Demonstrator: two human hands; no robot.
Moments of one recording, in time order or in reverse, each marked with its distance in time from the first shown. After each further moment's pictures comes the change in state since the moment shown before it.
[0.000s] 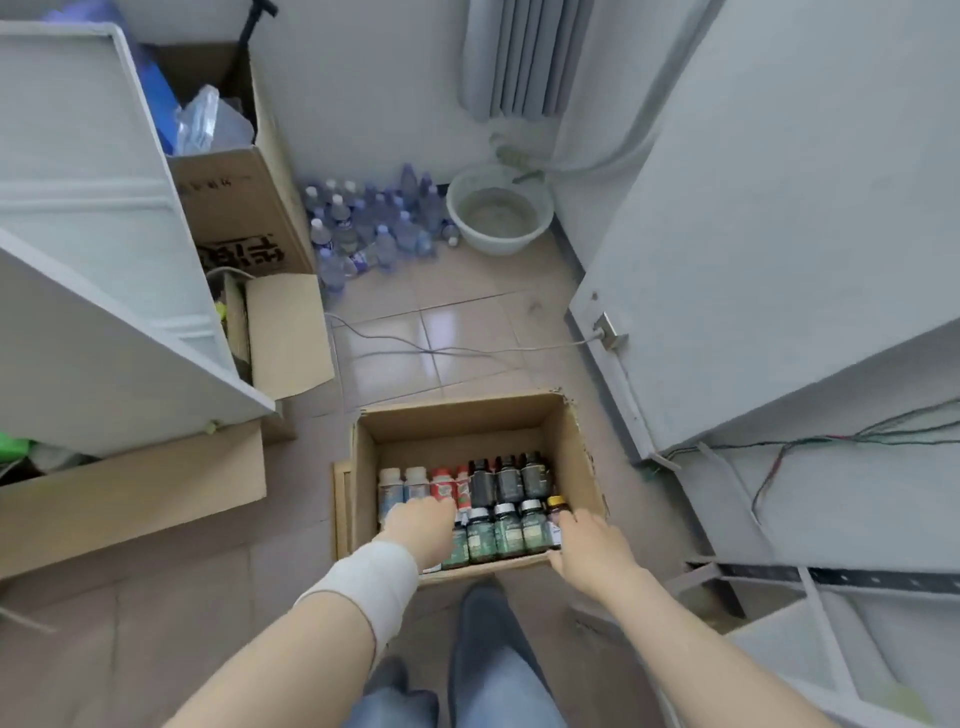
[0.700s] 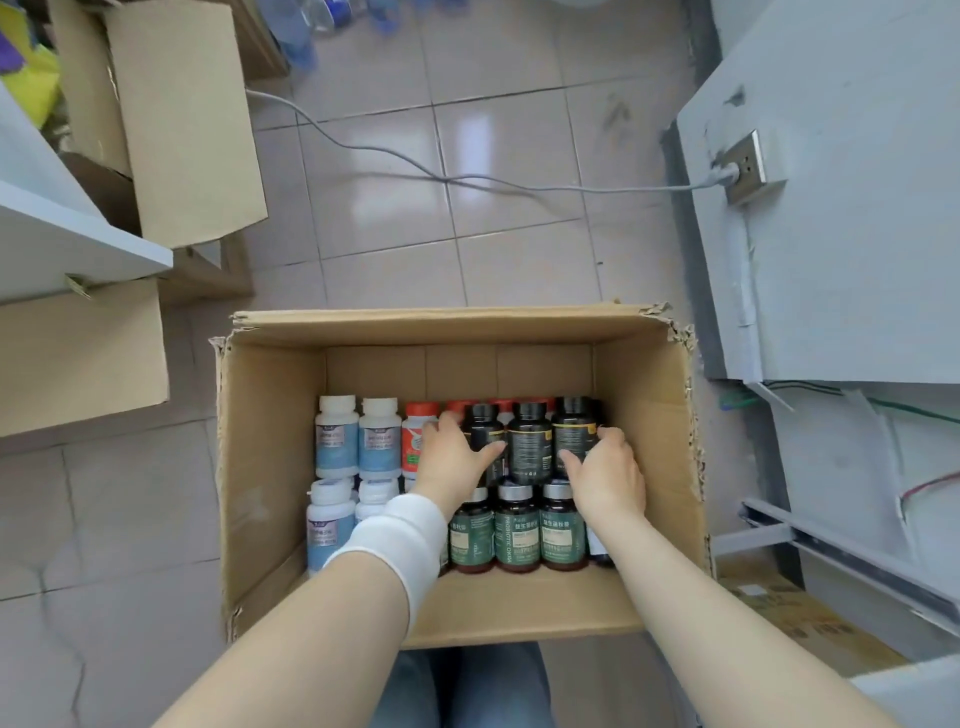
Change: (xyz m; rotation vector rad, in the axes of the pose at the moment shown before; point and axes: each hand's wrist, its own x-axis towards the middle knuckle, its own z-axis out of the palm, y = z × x) left_hand 0.261 0.018 0.111 -0.979 -0.010 -0.458; right_hand 0.266 0.031 0.098 0.560 0.040 0.421
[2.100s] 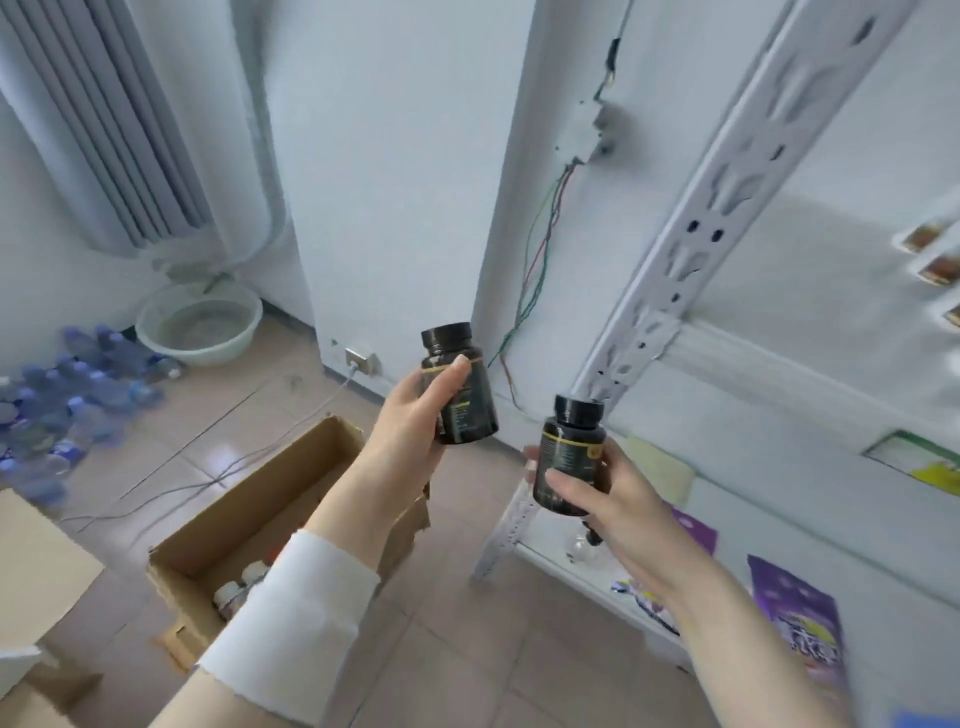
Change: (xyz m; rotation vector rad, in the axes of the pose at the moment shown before) left_hand -0.536 0.043 -0.079 -0.541 -0.824 0.901; right_hand -0.551 0.191 -0.141 1.358 0.440 -0.308
